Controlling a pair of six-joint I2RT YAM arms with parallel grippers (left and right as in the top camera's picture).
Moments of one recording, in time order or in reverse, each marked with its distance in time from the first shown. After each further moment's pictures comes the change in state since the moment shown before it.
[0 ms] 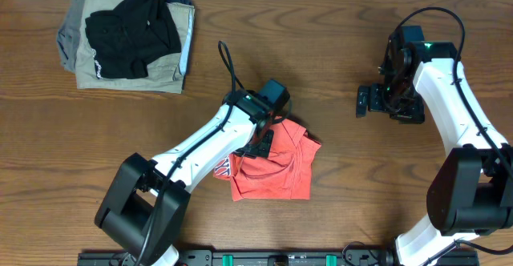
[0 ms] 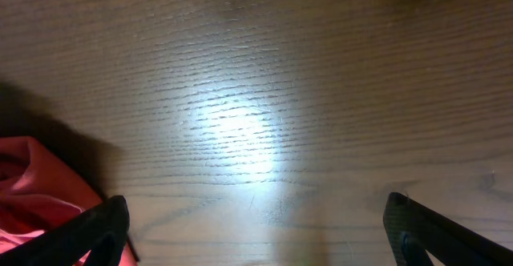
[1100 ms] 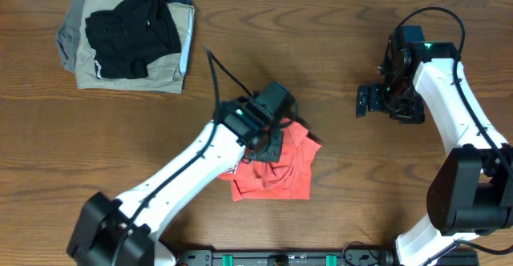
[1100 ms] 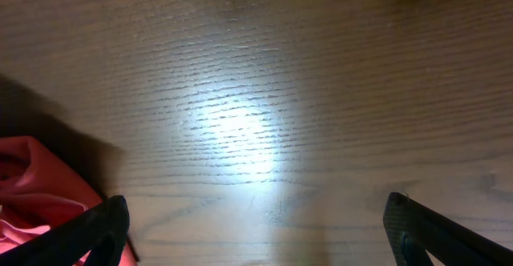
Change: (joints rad) left arm -0.078 -0.172 -0.039 0.060 0.106 -0.116; right arm 0.000 0.000 0.000 0.000 0.000 0.000
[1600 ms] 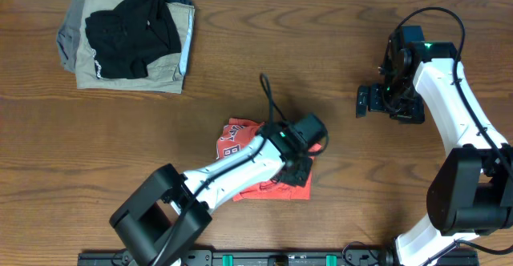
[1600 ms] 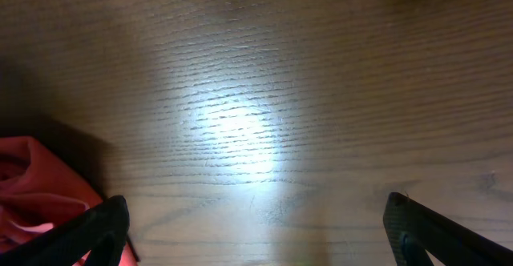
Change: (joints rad) left arm -0.180 0.186 -0.058 0.204 0.107 -0.026; right arm 0.000 0.000 0.000 0.000 0.000 0.000
